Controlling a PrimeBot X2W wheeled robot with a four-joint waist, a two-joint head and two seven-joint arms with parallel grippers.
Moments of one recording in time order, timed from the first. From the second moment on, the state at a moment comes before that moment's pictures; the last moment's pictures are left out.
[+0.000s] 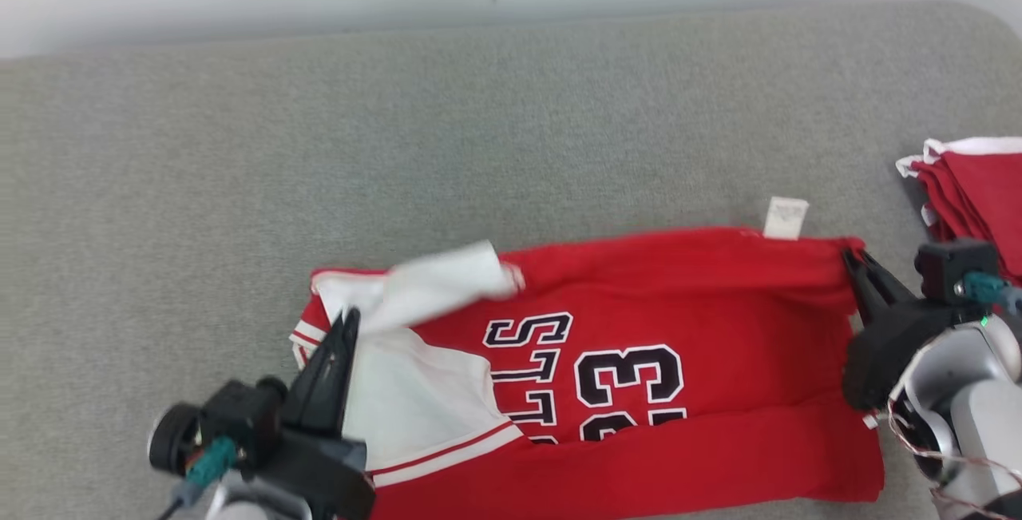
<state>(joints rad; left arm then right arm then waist) -0.33 0.35 -0.50 0.22 -0.51 0.03 -0.26 -0.39 -0.32 0.08 0.35 0.24 0.13 0.22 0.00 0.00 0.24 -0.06</state>
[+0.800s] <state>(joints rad) -0.01 0.28 -0.44 0.18 -0.52 0.00 -0.26 -0.20 -0.37 0.06 0.37 0.19 0.13 0.25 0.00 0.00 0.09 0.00</state>
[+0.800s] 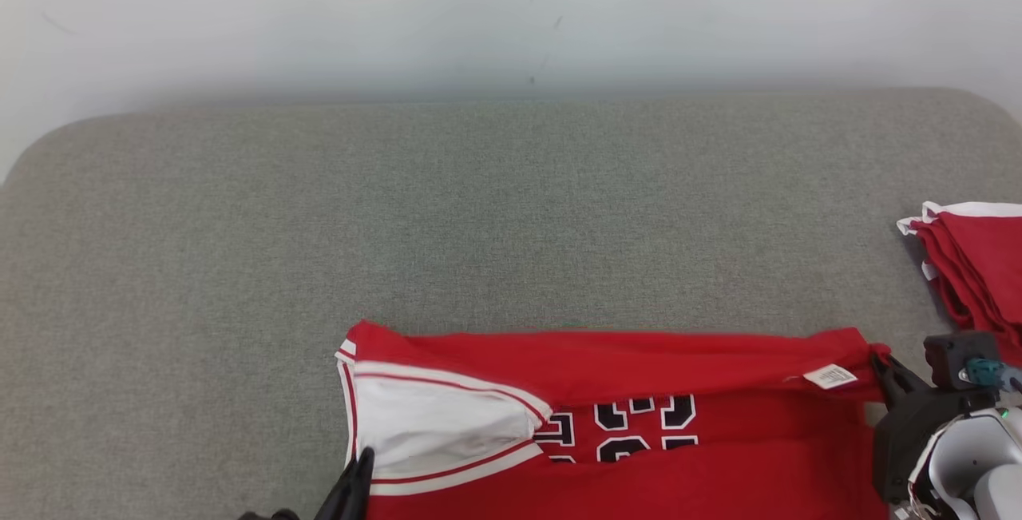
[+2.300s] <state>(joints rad) 0.16 0.09 0.03 0.05 -0.27 -0.11 -0.26 0.05 -0.06 -0.21 0.18 0.27 0.13 0.15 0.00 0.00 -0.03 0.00</state>
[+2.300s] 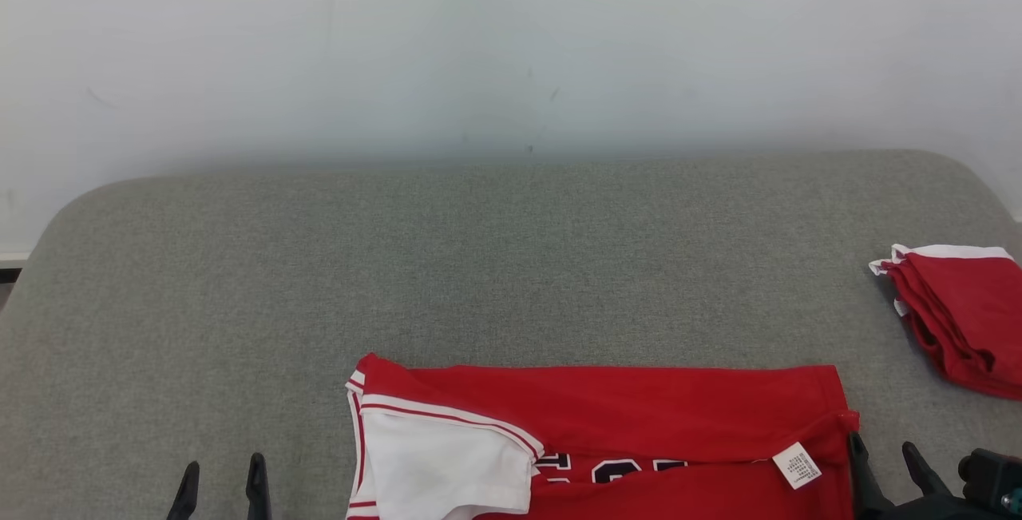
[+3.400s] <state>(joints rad) 0.15 0.09 0.01 0.11 -0.25 -0.13 -0.26 -0.11 -0.05 -0.32 0.42 0.16 0.13 0.31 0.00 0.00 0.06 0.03</state>
